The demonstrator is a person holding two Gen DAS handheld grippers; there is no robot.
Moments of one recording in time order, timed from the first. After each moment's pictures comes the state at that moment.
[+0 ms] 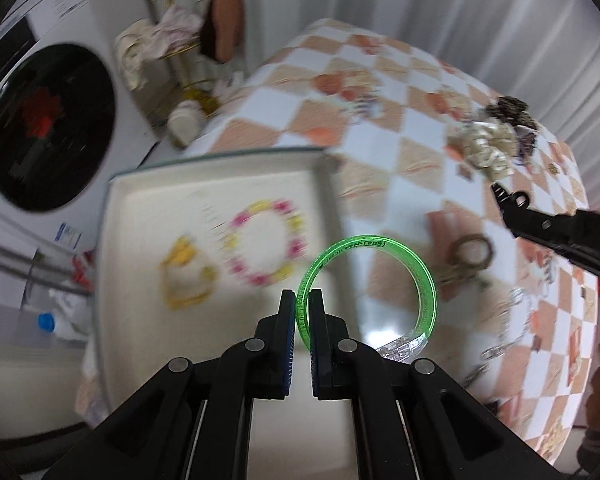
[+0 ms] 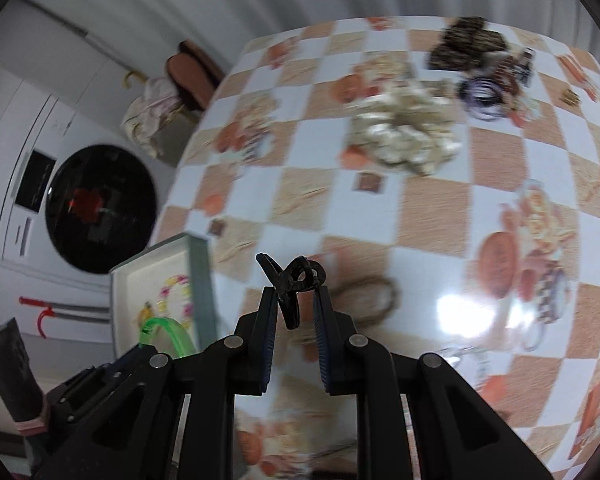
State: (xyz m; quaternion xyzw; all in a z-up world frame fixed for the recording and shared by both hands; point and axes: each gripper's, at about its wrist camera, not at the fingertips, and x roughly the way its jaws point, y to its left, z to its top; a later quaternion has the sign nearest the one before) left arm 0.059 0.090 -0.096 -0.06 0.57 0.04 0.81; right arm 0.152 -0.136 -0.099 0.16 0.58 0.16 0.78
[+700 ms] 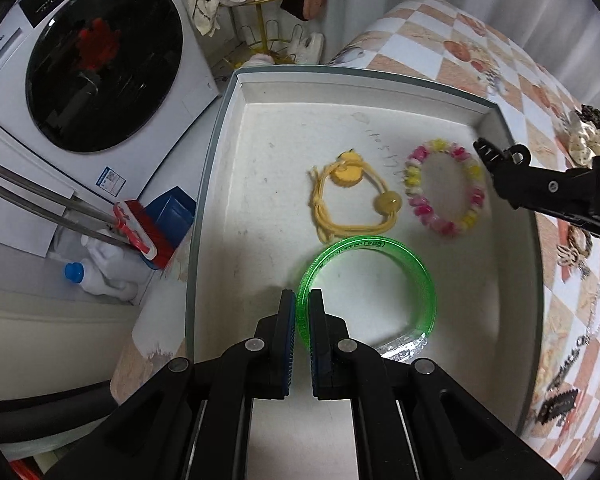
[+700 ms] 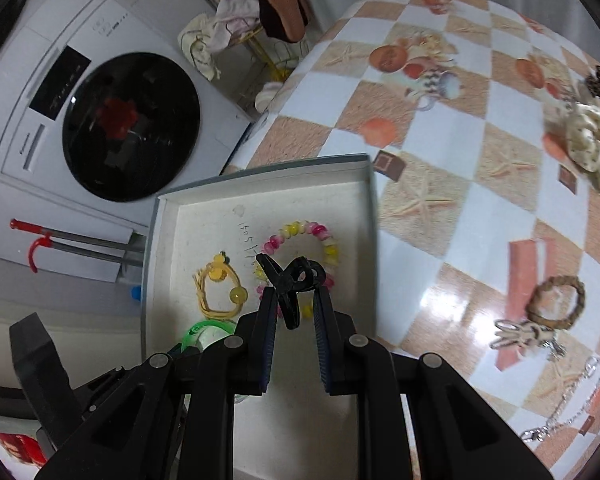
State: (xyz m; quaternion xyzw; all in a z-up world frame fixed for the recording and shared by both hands) left arm 0.033 0.178 -0.154 -0.08 0.61 0.13 0.78; right arm 0.137 0.034 -0.131 0.07 0.62 0.24 0.75
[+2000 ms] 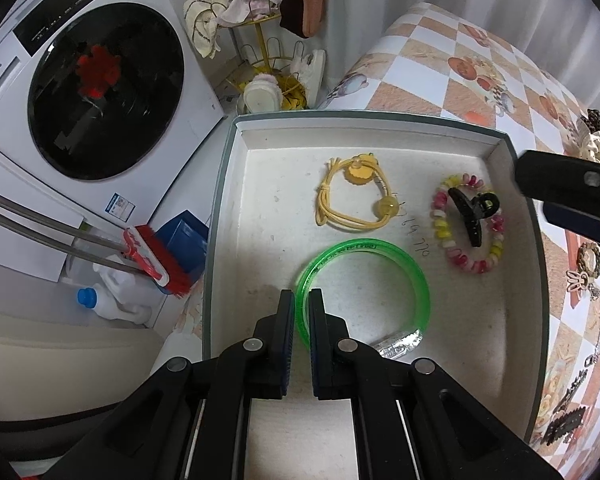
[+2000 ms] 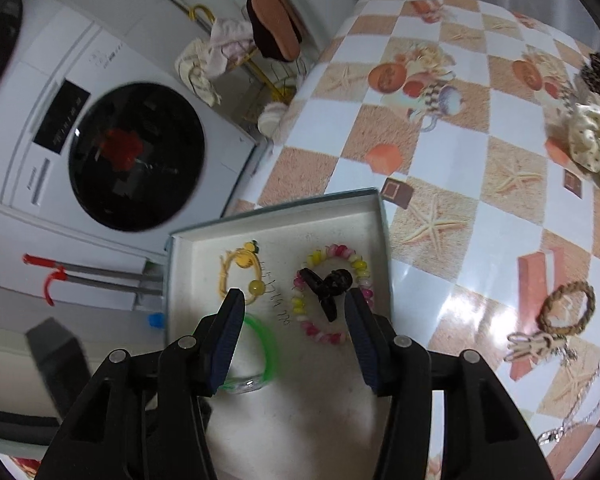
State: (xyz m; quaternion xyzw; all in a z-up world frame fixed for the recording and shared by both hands) left arm 0.060 0.181 -0.144 -0.04 0.59 0.13 0.79; right arm 0.146 0.020 -0.112 0.13 0.60 0.23 0.76
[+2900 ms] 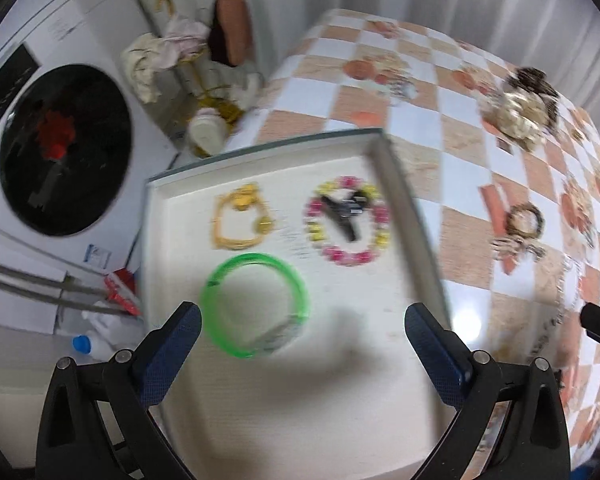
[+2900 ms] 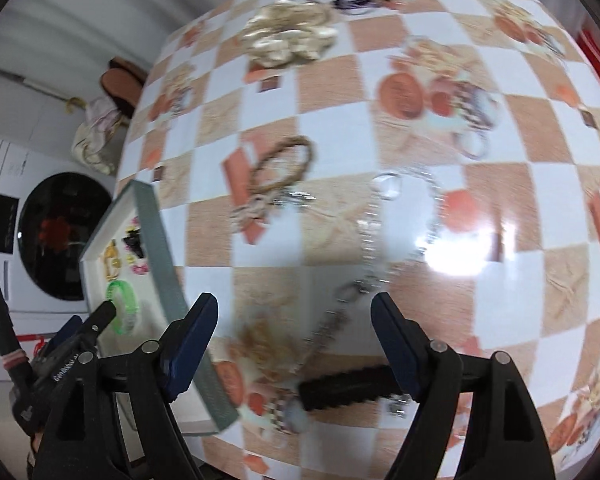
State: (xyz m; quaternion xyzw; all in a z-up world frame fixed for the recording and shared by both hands) left arm 0.064 0.102 -0.112 0.02 0.58 0.04 0.81; right arm 0.050 -0.180 -0.129 0.23 0.62 0.03 0.75
